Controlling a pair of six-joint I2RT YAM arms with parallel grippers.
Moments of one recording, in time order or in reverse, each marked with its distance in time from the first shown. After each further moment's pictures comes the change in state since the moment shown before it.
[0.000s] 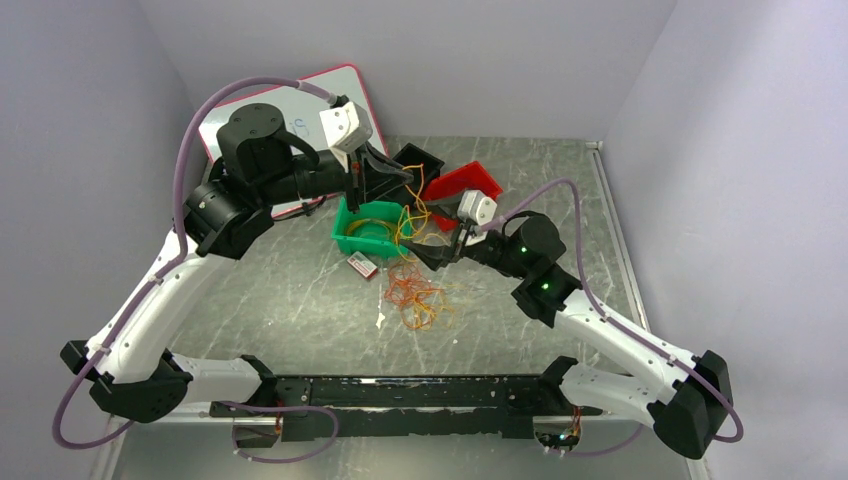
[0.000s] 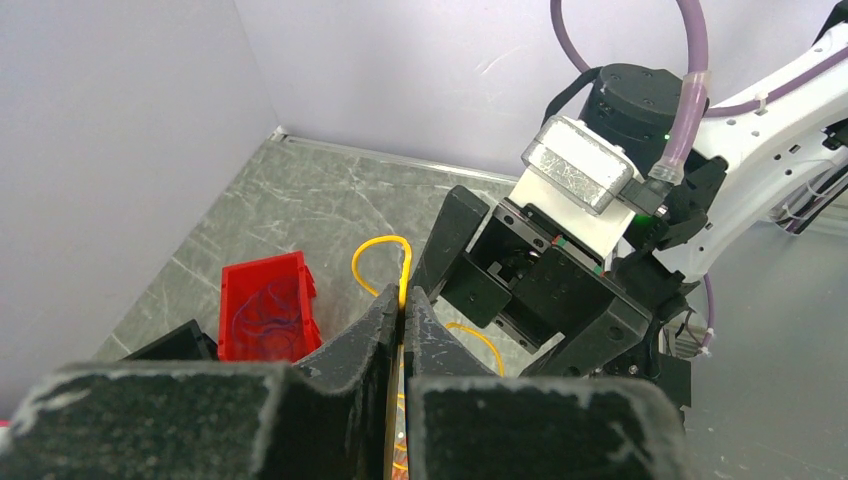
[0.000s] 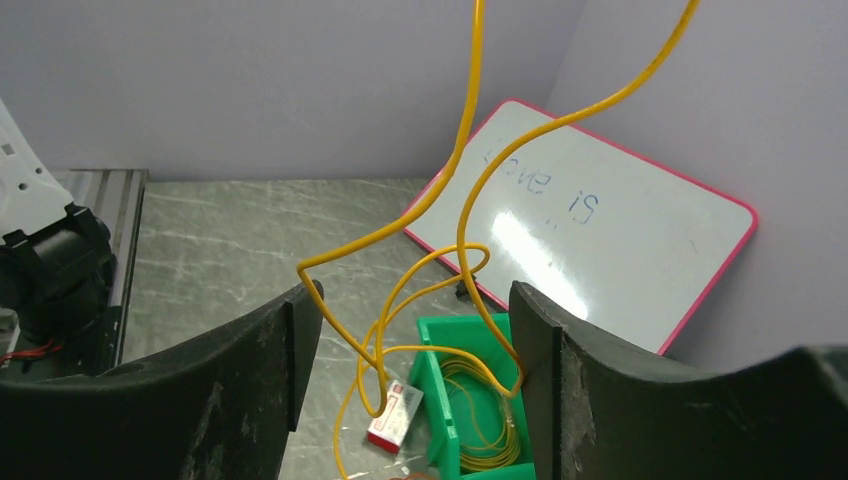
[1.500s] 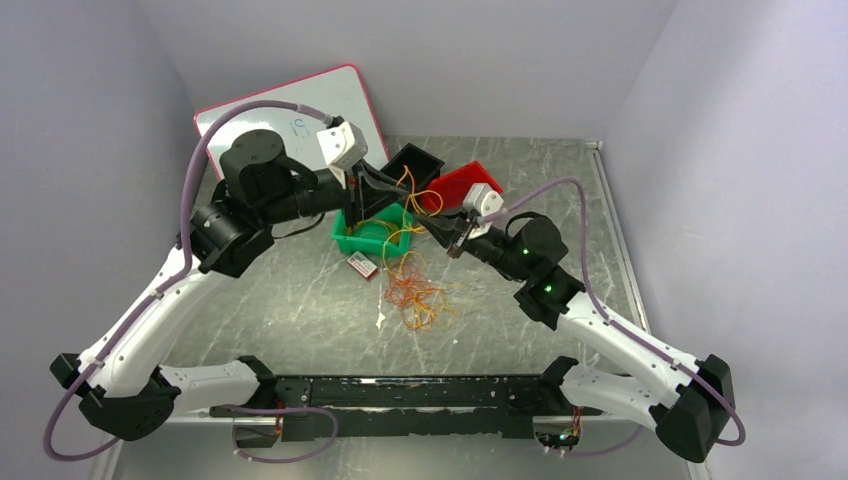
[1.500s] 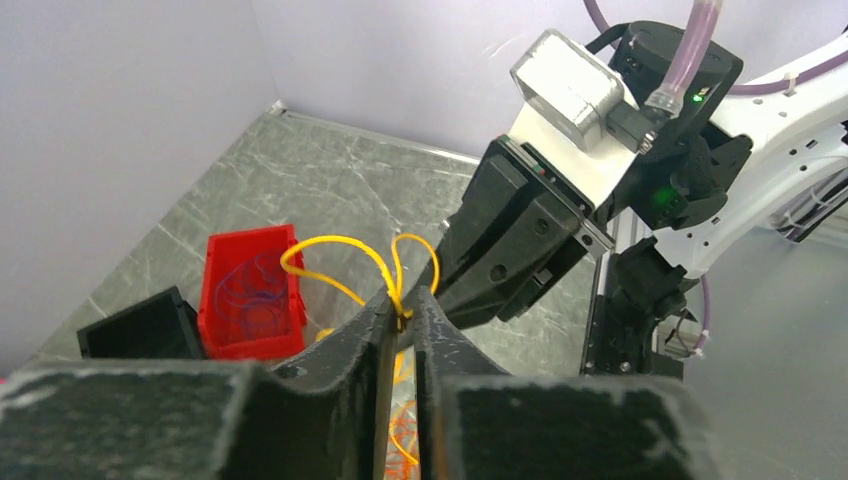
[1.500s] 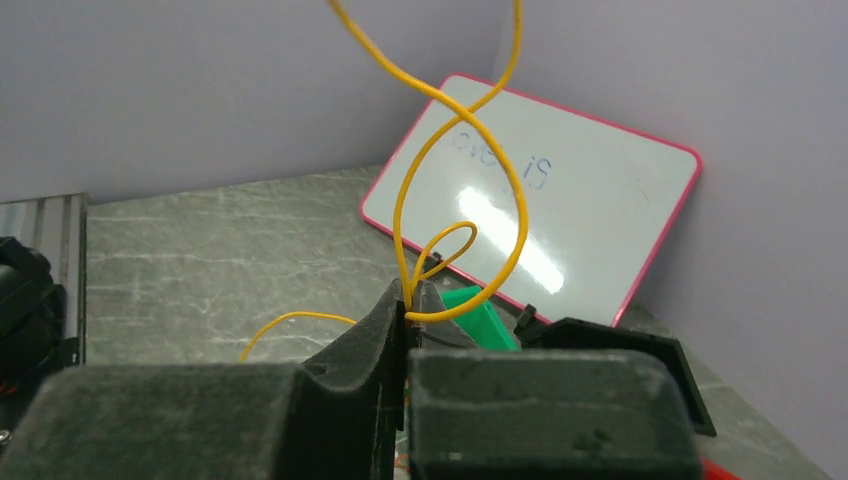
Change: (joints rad) left arm 0.000 -0.091 -0.183 0.092 -0.039 -0.047; right arm 0.000 -0.024 -0.010 -0.019 0.124 0.029
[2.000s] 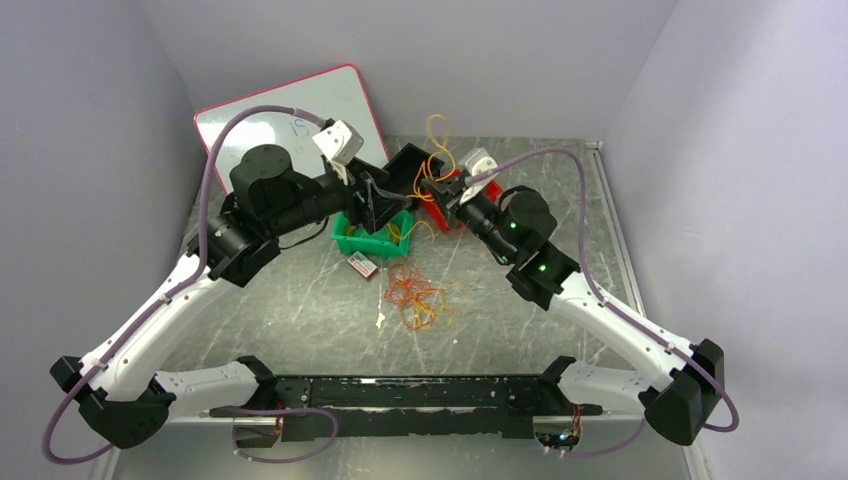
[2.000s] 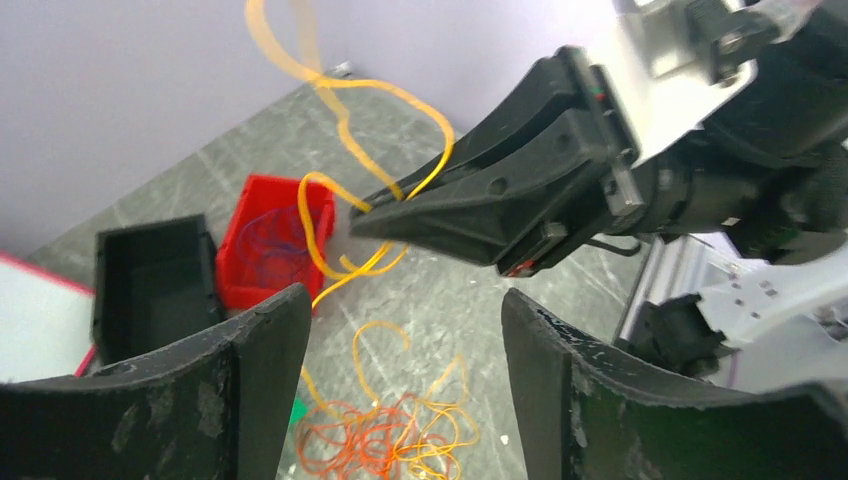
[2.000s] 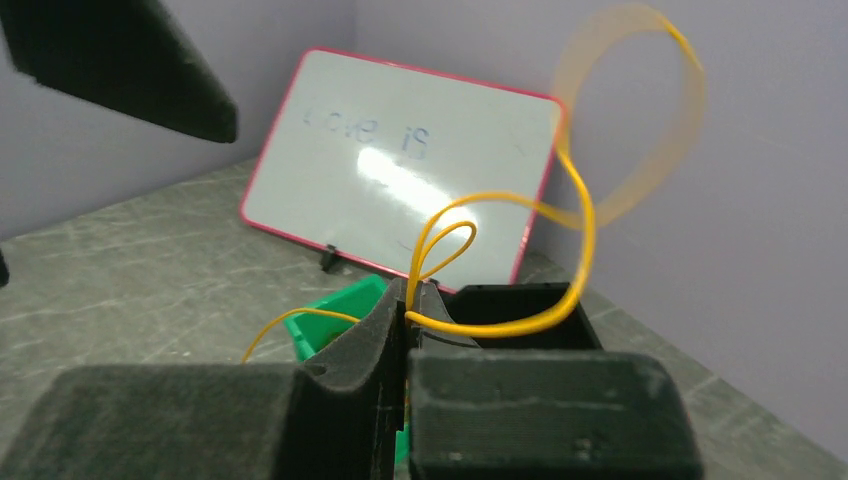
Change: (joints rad) left arm 0.000 -0.049 -0.148 0.097 -0.177 -0.140; right arm 0.000 0.104 0.180 -0.143 0.288 -0.017
